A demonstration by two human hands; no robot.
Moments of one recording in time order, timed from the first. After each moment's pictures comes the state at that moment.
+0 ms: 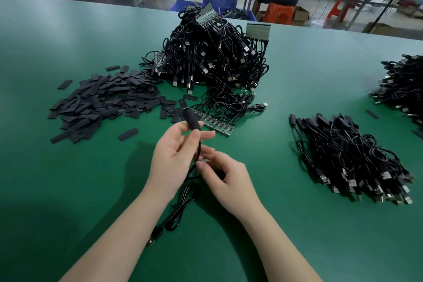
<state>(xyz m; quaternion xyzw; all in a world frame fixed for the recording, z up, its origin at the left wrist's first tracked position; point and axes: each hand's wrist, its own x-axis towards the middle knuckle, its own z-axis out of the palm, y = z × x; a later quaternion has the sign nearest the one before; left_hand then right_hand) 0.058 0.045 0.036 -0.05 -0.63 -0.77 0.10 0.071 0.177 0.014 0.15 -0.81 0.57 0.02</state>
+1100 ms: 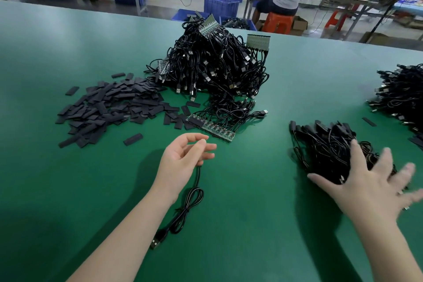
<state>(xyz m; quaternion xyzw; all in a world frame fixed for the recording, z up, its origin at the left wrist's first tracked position) 0.054 0.039 0.028 0.02 -0.67 -0.74 0.04 0.080 0.352 0.061 -0.29 -0.95 0.02 0.07</state>
